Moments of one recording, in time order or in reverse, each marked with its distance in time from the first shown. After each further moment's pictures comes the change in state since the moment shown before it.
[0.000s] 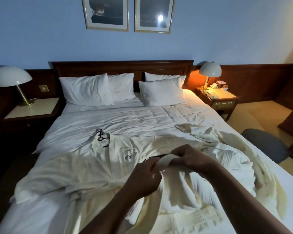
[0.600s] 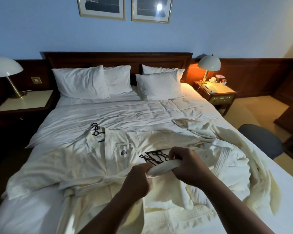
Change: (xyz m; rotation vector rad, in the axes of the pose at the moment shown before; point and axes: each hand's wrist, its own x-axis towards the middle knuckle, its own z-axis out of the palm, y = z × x) left_hand 0.018 -0.044 0.038 0.115 0.078 0.039; right_hand -0.001 0.039 0.011 -0.369 0.317 -0.194
